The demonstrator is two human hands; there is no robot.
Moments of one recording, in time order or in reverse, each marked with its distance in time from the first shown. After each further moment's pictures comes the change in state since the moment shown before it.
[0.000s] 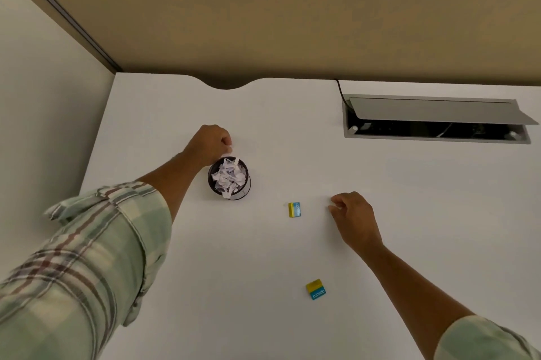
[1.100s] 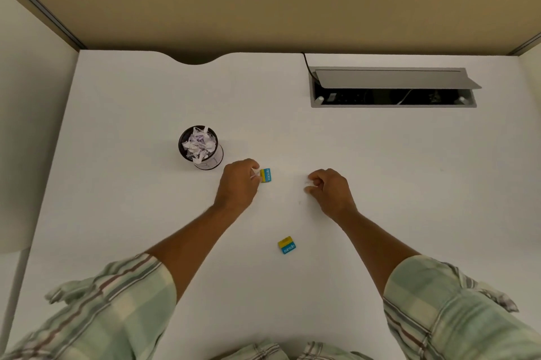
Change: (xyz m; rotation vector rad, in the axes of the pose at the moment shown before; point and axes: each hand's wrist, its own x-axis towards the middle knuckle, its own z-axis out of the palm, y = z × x) left_hand -0.146 0.109 0.134 -0.347 0.181 0.034; right_hand -0.029 0.024 -0.018 0.065 -0.088 0.062
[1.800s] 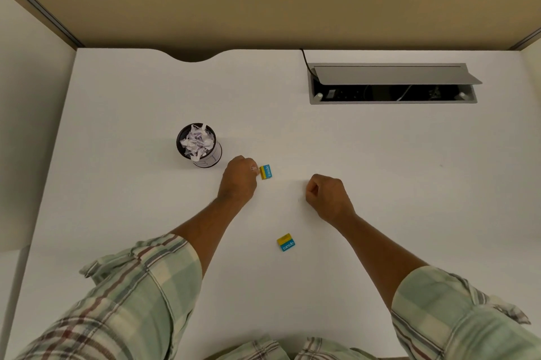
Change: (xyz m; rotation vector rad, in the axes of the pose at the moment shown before) left_hand 0.017 -0.002 0.012 0.195 -0.103 -0.074; right_hand -0.012 -0.002 0.007 -0.157 -0.030 -0.065
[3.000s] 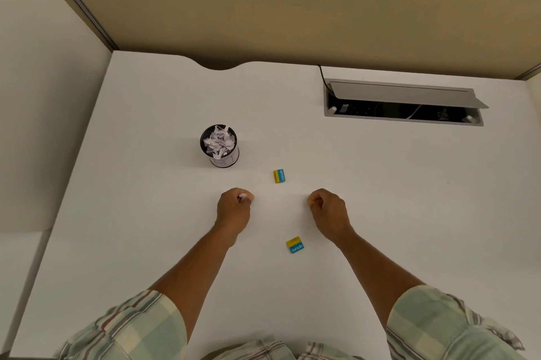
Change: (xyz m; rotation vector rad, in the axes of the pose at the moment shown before) left_hand -0.075 -0.039 0.000 -0.646 0.053 -0.473; right_hand -0.029 -0.023 0.018 0.181 0.013 0.061
